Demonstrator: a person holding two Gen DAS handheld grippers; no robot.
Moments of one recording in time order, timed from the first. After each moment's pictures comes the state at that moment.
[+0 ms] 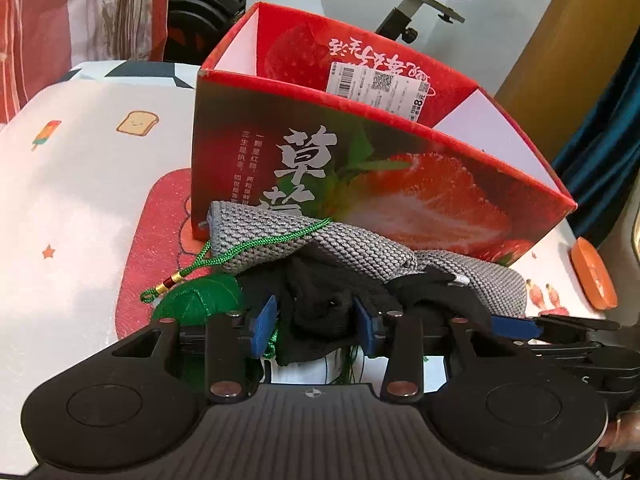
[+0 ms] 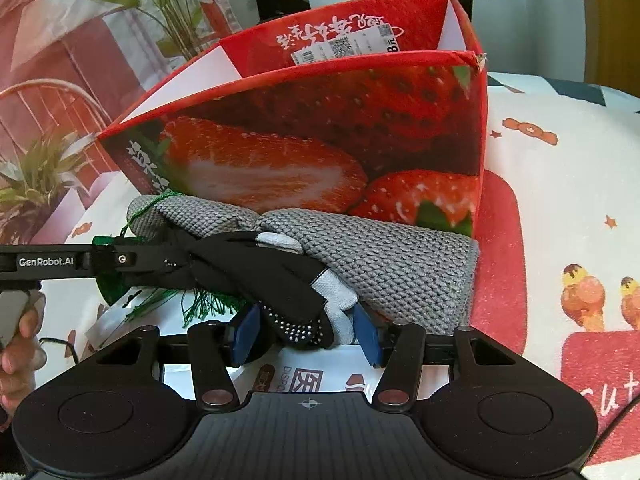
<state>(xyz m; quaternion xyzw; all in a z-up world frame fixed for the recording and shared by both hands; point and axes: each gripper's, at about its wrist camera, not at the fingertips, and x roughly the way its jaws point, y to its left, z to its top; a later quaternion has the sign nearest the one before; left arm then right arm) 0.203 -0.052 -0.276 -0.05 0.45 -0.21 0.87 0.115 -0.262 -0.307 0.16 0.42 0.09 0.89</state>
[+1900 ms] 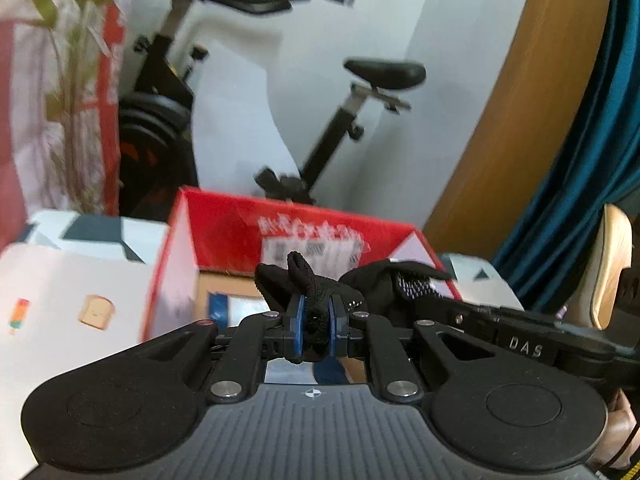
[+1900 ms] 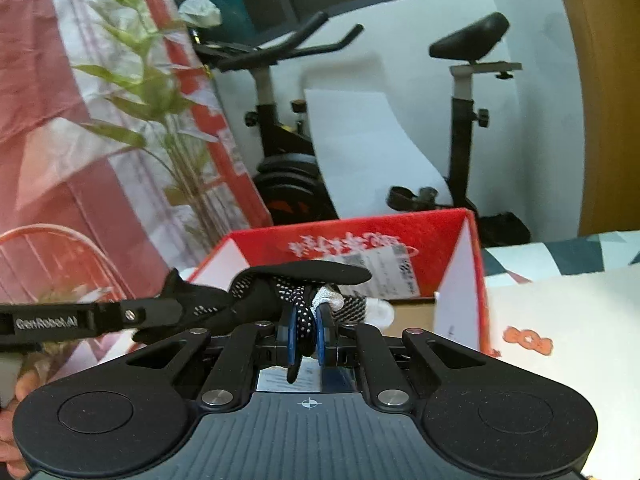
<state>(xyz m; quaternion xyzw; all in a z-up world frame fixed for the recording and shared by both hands) 0.259 -0.100 -0.168 -0.04 0.34 -0.27 0.90 0.192 -0.290 -0.196 0.17 0.26 0.06 0.95</state>
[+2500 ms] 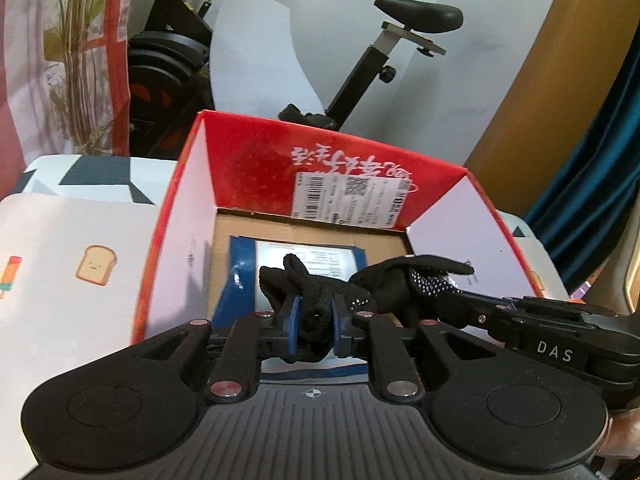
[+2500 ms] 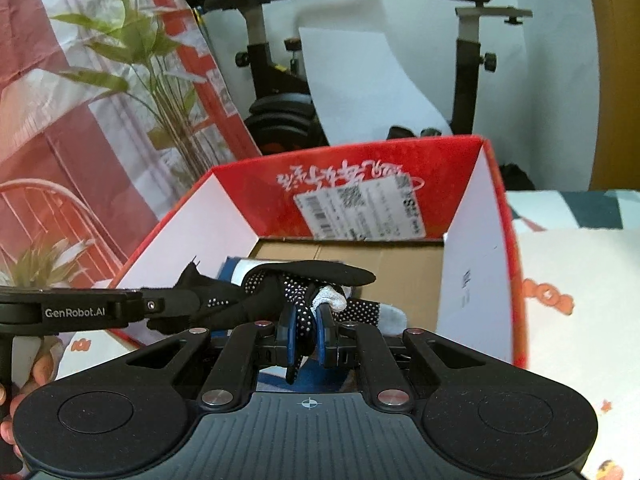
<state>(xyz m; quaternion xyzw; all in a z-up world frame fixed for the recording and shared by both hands) 0.294 -0.088 -0.213 -0.02 0.41 -0.24 0.88 0.221 -0.274 -0.236 0.17 0.34 0.07 0.92</state>
